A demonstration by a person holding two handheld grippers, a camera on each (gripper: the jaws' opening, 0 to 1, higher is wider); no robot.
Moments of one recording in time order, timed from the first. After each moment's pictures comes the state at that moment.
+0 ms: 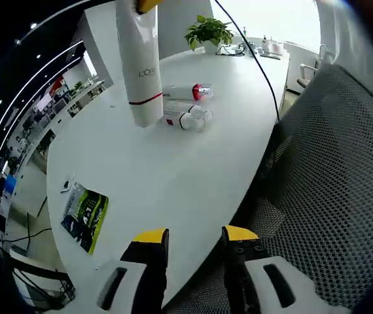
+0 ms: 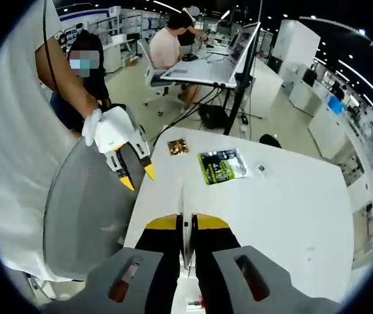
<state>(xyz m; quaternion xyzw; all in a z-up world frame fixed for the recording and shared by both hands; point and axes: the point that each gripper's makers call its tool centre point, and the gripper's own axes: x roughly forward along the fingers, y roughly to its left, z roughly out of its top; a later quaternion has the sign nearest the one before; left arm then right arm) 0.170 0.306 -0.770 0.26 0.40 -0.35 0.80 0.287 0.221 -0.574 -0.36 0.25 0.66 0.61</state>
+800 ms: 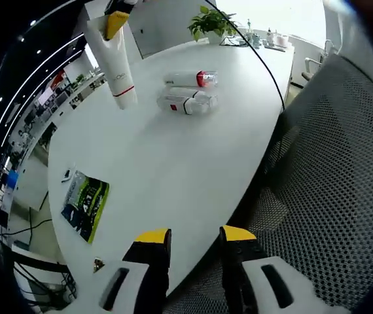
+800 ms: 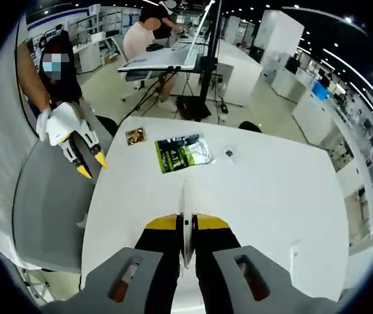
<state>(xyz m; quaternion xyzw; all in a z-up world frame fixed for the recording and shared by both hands) 0.170 0.319 -0.779 0.27 0.42 -0.33 0.80 0.388 0.222 -0.610 -0.36 0.27 0.62 0.65</state>
